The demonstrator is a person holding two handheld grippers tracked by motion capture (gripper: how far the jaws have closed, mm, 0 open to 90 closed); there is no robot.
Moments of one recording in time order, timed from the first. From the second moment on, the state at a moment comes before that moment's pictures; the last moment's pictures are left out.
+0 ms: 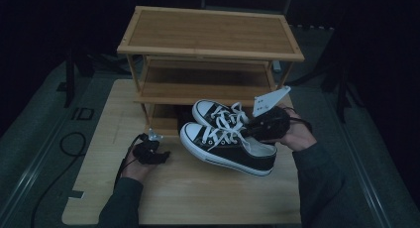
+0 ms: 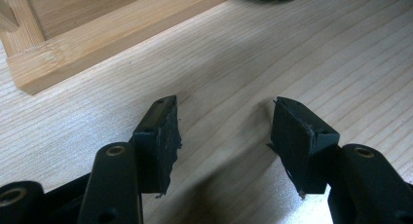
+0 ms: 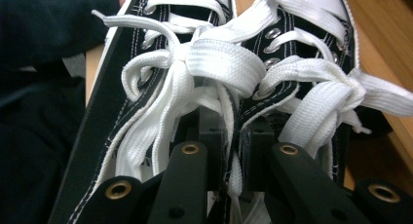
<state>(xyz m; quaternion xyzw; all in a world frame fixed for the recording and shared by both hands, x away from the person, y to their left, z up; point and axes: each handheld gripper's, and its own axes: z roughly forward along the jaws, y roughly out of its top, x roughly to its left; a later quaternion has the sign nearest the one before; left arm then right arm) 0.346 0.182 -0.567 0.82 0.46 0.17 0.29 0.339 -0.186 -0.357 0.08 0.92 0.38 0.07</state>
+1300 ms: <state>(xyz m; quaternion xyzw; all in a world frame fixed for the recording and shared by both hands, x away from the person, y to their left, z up) 0.347 0.182 -0.567 0.82 0.46 0.17 0.29 0.407 -0.166 -0.333 0.23 0.88 0.37 0.20</state>
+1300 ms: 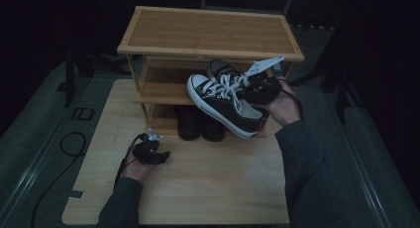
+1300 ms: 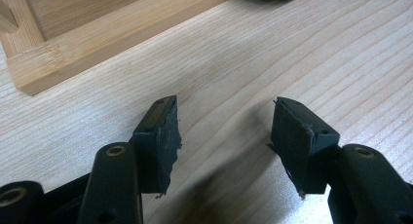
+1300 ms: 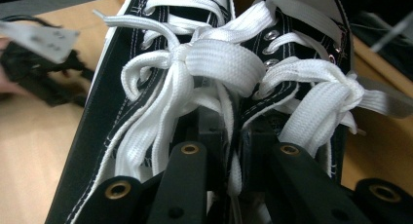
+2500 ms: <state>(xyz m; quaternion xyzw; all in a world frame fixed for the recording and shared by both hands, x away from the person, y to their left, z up) 0.347 0.182 -0.567 0.82 0.46 0.17 0.28 0.413 -0.169 -0.321 0.23 0.87 0.35 0.27</state>
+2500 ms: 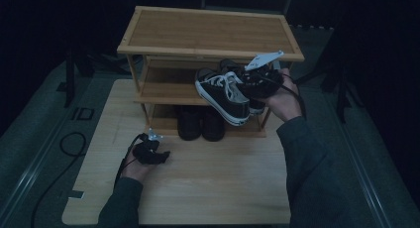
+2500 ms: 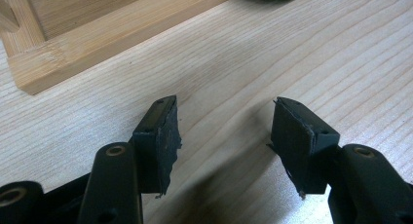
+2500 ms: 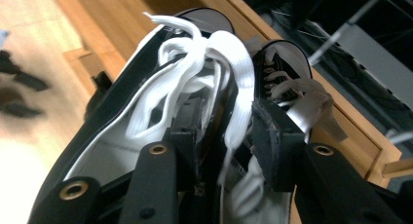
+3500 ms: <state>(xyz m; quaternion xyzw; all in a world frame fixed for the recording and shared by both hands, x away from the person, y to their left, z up) 0.337 0.161 -0.492 0.83 0.42 0.18 0.32 0.406 -0.176 -0.316 0.21 0.88 0.39 0.19</state>
